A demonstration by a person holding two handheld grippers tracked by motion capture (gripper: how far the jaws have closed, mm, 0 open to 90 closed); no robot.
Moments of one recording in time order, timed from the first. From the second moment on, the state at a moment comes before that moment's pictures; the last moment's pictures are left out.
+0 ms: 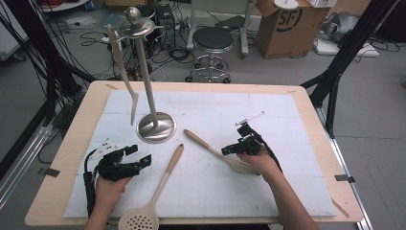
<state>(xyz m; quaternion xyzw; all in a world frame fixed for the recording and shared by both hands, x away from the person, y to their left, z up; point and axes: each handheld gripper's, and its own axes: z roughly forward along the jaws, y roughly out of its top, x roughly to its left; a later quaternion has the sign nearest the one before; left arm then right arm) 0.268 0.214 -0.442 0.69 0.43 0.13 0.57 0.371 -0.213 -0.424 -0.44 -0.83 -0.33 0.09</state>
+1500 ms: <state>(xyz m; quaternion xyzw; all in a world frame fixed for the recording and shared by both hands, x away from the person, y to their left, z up) 0.270 0.209 -0.441 0.69 0.43 0.13 0.57 0.364 -0.178 -0.441 -0.39 -0.87 -0.29 0.02</state>
